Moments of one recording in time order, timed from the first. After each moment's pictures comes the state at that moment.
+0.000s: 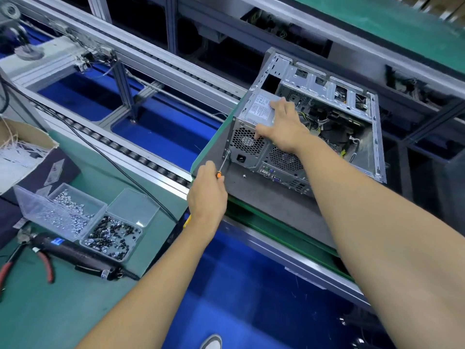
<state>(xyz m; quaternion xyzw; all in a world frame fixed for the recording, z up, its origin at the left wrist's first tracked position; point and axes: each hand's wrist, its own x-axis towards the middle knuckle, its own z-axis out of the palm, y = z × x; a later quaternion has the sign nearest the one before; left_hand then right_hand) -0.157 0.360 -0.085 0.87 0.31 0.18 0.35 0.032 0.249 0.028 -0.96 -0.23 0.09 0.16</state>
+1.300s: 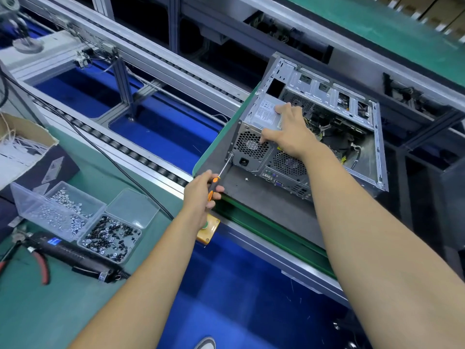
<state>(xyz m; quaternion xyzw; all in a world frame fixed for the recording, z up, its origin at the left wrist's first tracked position) -0.147 0.391 -0.108 0.40 0.38 0.04 0.83 0.026 0.247 0.036 -0.95 -0.22 0.09 0.21</state>
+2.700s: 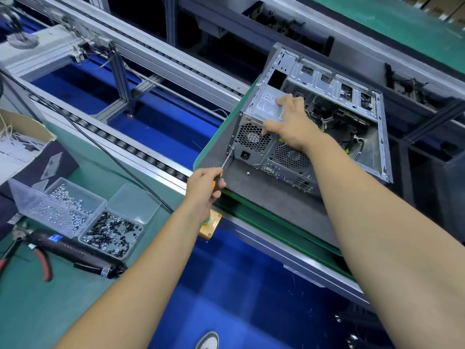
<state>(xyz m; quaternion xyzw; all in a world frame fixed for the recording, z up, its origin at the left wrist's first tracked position) -0.150 0.389 -0.094 0.42 0.38 0.06 0.82 0.026 0.248 0.037 -0.95 -0.23 0.10 0.20</state>
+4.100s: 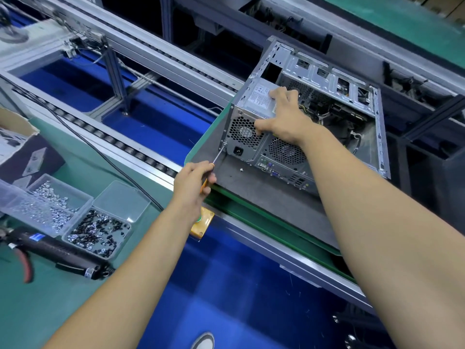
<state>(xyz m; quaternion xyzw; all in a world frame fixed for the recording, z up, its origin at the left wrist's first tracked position) -0.154 0.385 -0.096 0.40 0.36 0.11 0.83 0.034 0.246 0.031 -0.94 -0.24 0.11 0.19</state>
